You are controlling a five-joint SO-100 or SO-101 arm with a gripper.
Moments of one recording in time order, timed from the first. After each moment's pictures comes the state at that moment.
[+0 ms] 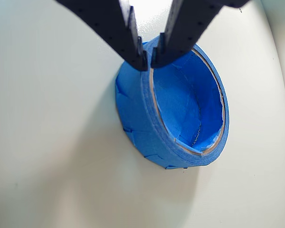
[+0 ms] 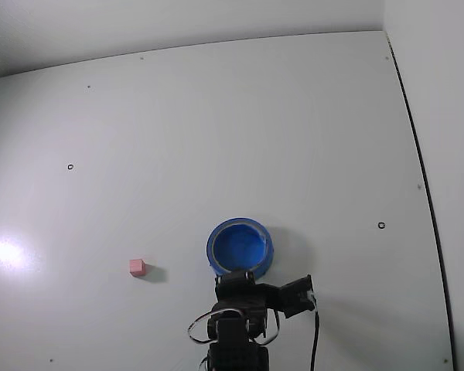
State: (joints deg) arm 1.1 188.2 181.1 50.0 10.0
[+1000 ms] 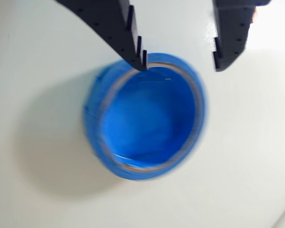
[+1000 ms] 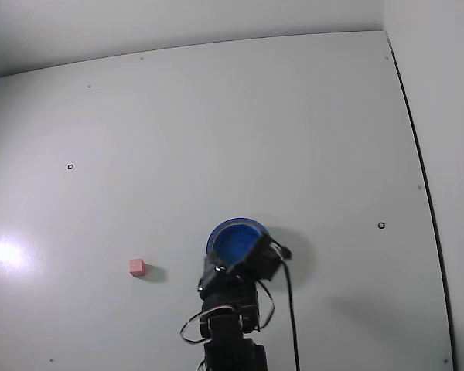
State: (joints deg) arm -7.2 186.2 170.2 50.9 -30.5
